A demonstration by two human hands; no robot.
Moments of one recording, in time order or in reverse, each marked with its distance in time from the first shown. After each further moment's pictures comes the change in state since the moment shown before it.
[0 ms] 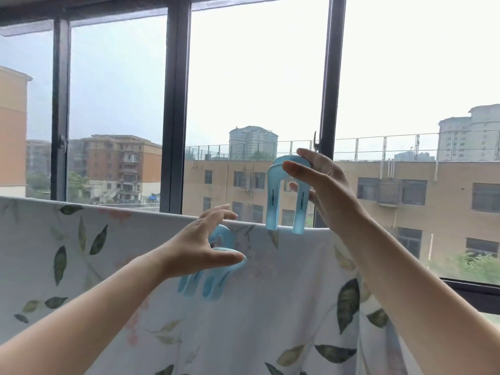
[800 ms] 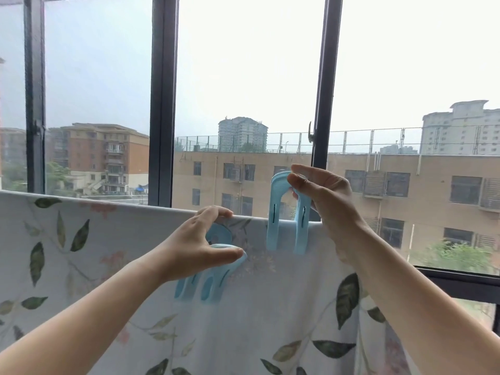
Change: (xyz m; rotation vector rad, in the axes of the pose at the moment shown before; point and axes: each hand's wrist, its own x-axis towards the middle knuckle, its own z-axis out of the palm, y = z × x) left_hand 0.005 -0.009 0.015 -0.026 0.042 -0.002; right_hand -0.011 0.033 -0.003 -0.043 0.097 0.066
